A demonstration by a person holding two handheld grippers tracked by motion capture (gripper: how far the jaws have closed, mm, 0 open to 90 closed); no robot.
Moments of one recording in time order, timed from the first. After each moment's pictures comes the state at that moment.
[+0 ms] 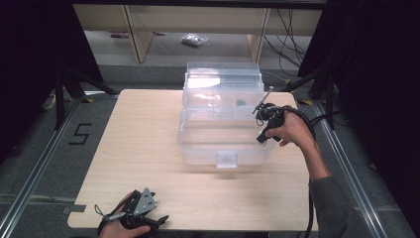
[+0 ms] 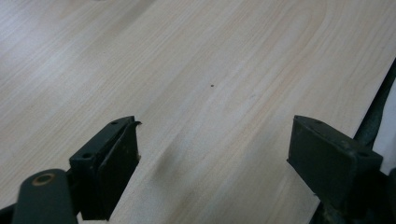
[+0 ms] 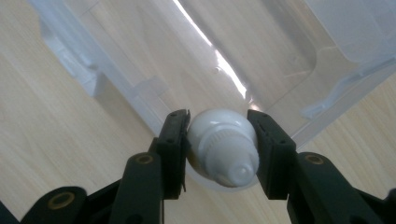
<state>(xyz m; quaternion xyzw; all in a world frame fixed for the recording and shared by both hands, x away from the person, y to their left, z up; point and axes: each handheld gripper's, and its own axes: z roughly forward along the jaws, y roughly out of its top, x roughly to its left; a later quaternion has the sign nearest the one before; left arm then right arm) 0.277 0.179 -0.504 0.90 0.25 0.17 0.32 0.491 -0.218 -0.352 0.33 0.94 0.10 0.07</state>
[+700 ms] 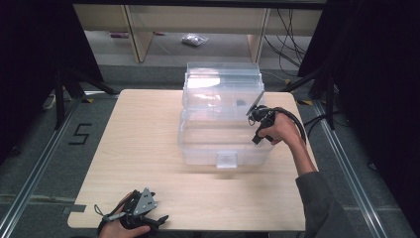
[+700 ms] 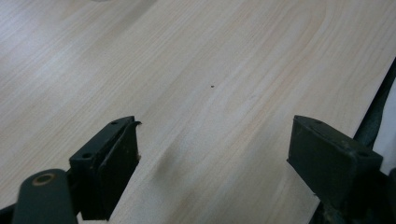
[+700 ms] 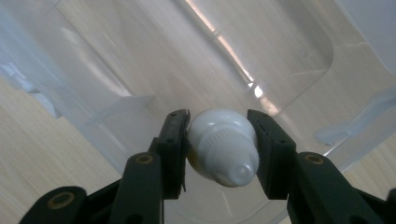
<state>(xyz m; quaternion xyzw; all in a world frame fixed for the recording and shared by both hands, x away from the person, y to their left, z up) 0.277 0.178 -0.506 0.89 0.26 0.17 0.32 0.517 -0.207 -0.384 0.36 0.93 0.06 0.05</state>
